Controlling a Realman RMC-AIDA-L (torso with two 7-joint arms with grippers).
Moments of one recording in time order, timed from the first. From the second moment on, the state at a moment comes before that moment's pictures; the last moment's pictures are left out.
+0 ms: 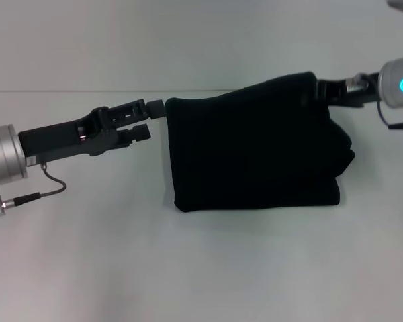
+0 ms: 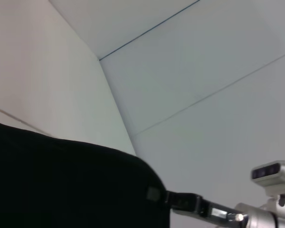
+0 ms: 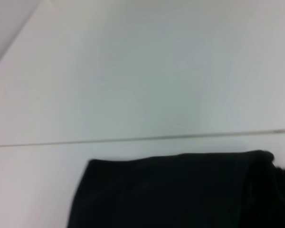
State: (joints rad) left arm -0.53 -2.04 0.78 0.69 1.72 1.49 -2.30; right arm 0.88 2.04 -0.87 -0.75 -2.45 -1.01 2.64
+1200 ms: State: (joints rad) left arm -0.53 -2.04 0.74 0.69 1.72 1.48 -2.29; right arm 0.88 2.01 -0.87 -0.58 -2.70 -0.97 2.76
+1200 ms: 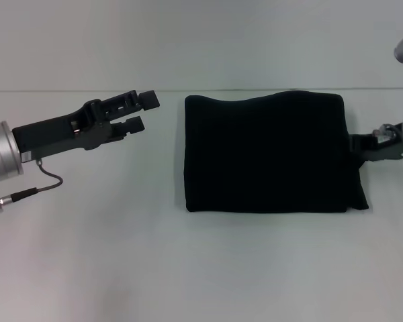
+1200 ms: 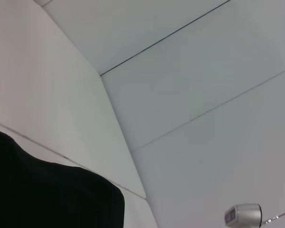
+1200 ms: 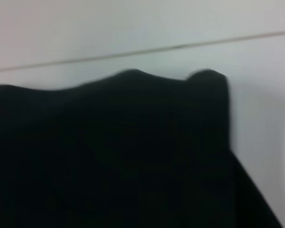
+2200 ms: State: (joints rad) left arm -0.52 -2.05 0.67 0.68 1.71 1.49 -2.28; right arm 0.89 2.06 -0.92 -0.50 -2.48 -0.55 2.66
